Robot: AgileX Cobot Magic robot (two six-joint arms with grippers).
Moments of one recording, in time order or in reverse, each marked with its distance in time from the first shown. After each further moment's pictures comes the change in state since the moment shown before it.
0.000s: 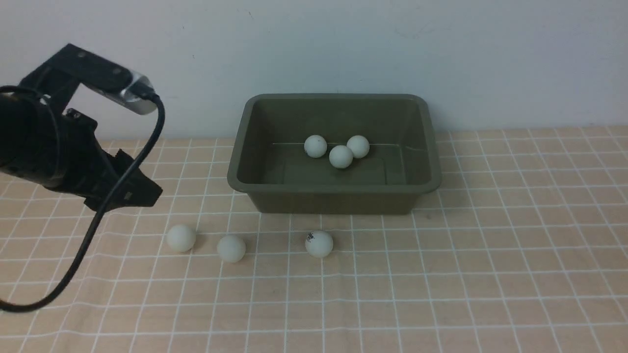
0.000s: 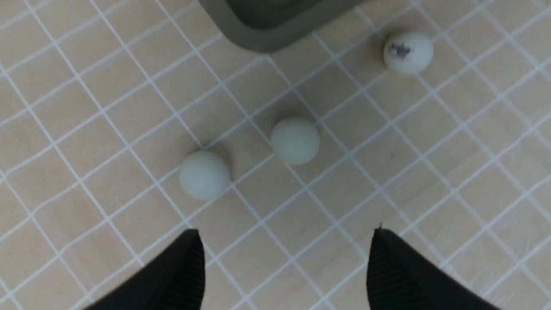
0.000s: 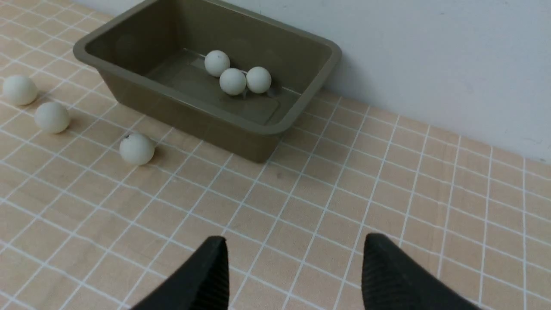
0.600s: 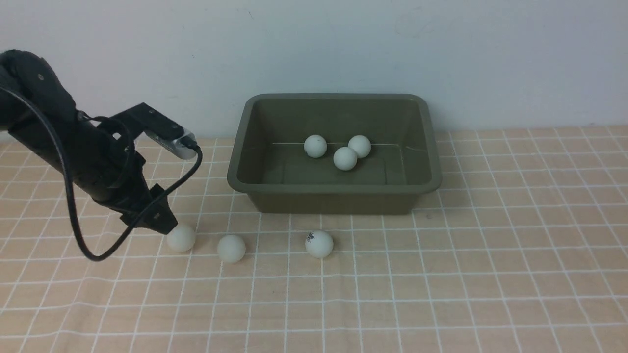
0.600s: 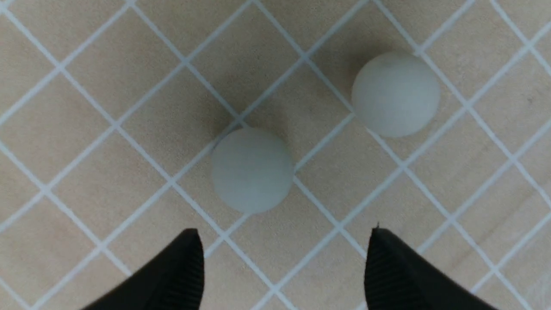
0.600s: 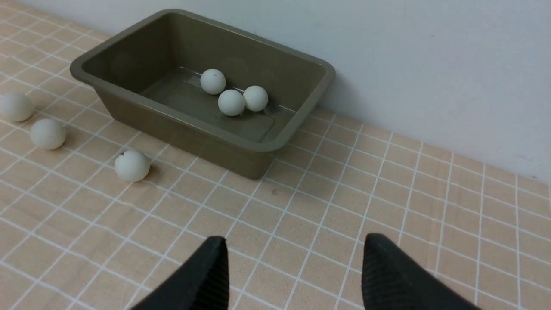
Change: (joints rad) right arm 0.000 0.000 0.000 0.000 -0.026 -0.003; left arm -0.002 0.398 -0.110 0.059 -0.084 0.078
